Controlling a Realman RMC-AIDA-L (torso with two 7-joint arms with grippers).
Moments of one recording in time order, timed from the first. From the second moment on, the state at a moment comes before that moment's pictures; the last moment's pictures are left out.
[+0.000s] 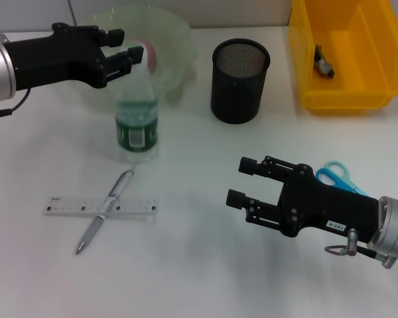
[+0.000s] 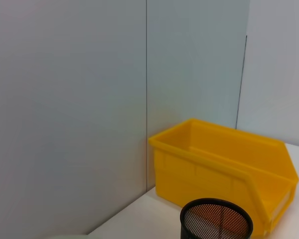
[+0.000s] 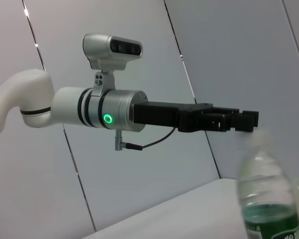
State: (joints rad) left arm -0.30 -2.07 1.21 1.33 1.83 1.14 -1.83; right arm 0.49 2.09 -0.69 -0.10 -1.78 -1.62 0.84
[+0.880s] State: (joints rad) left arm -0.27 -2.07 1.20 1.33 1.67 1.15 -1.74; right arm 0.49 2.09 -0.69 -0.10 -1.78 -1.62 0.84
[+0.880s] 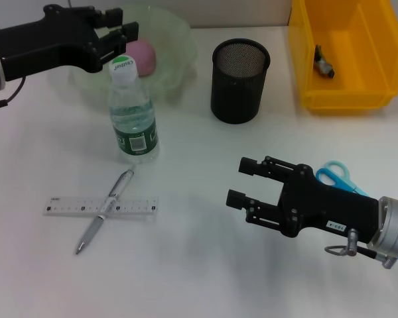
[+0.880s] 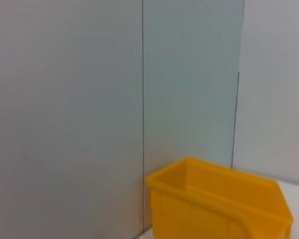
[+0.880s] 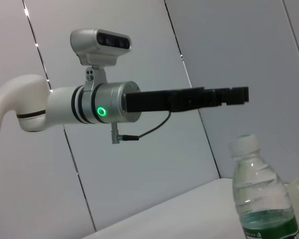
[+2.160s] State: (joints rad) left arm -0.26 -2.04 1.07 0.78 1.54 1.79 -1.20; right arm 0.47 2.09 -0.68 -0.11 -1.78 -1.62 0.84
